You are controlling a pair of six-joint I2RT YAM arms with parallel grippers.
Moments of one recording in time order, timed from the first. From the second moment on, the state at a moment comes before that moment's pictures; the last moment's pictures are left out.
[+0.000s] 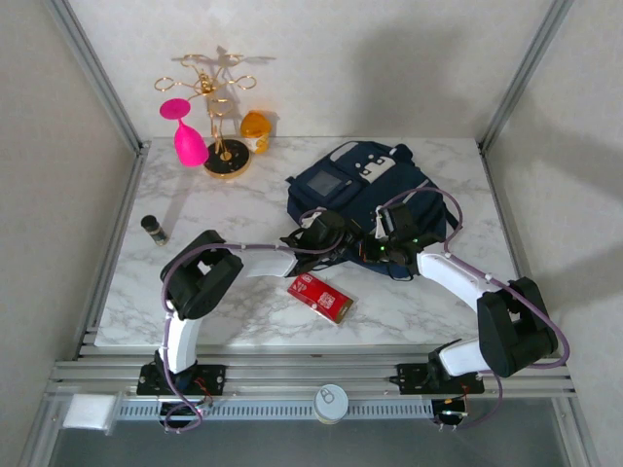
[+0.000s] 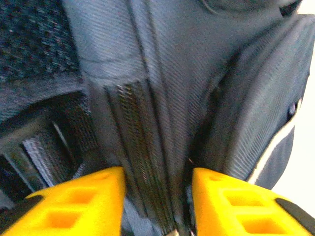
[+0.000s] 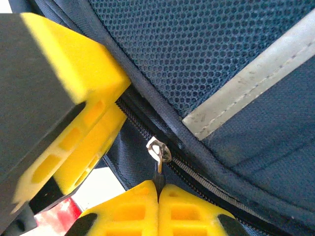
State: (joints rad) left arm -0.84 2.01 1.20 0.25 -0.09 -1.53; right arm 0.45 1.40 0.81 -0.34 -0.16 0.43
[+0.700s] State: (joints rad) left arm -0.62 1.91 1.15 0.14 -0.05 -1.33; right arm 0.46 1.31 0.83 -0.59 0.00 0.45
